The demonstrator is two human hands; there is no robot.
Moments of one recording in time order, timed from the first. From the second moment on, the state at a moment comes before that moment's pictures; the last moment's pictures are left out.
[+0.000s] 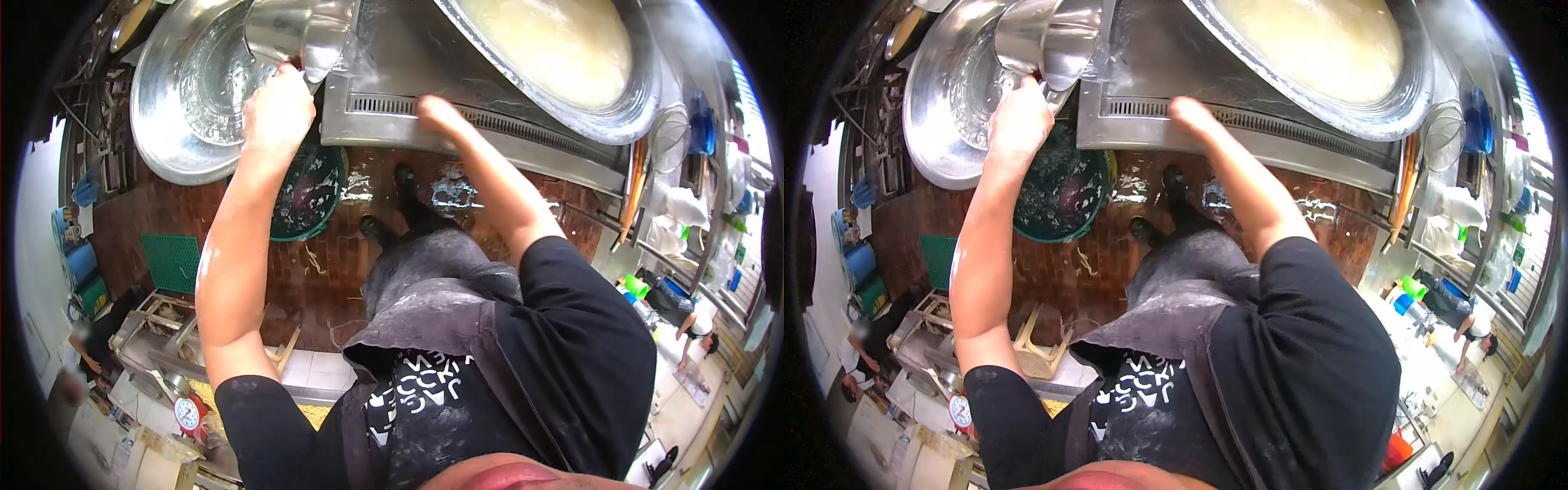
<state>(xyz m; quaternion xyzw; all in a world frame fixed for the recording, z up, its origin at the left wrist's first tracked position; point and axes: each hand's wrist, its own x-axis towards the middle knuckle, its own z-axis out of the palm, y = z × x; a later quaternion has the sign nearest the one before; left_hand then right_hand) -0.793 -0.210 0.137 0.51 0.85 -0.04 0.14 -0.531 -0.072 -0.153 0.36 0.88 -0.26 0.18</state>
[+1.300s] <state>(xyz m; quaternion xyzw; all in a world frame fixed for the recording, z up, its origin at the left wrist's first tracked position) -0.728 -0.724 0.029 -0.29 0.78 0.54 0.13 -0.670 -0.137 -0.096 0.37 0.87 -0.31 0.02</state>
